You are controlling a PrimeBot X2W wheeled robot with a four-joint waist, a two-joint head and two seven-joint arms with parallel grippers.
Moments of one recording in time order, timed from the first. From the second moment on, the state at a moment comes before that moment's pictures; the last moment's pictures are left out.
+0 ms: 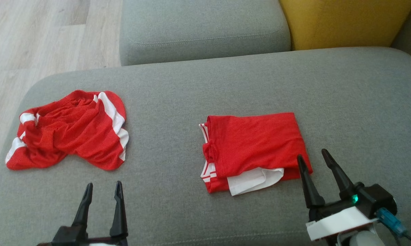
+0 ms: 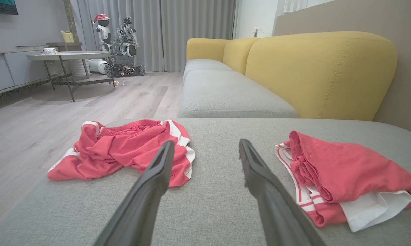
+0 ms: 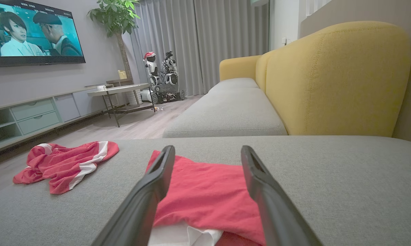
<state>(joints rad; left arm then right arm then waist) 0.28 0.06 -0.15 -0.07 -0.11 0.12 -0.26 0.03 -0.14 0.25 0.26 0.12 0.13 -0.25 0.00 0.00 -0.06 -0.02</state>
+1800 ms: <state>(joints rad) 0.07 0.06 -0.29 -0.02 -0.08 0.08 -0.26 -0.78 -0.35 0.19 1.17 0.22 0.13 -0.02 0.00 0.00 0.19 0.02</state>
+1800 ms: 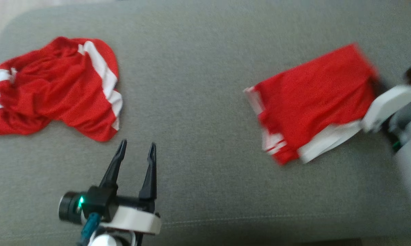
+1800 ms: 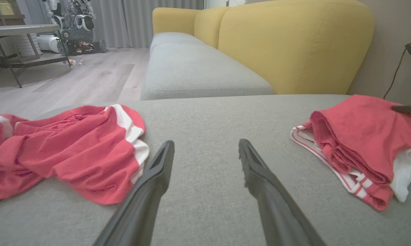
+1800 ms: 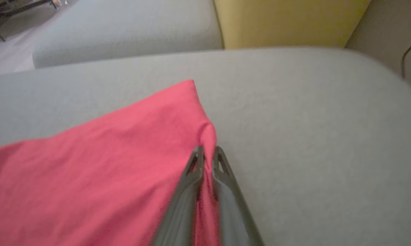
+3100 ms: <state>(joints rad) -0.17 0.10 -0.31 -0.06 0.00 0.12 -0.26 -0.87 -0.41 -0.37 0.66 -0.60 0.13 0.05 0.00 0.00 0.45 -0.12</state>
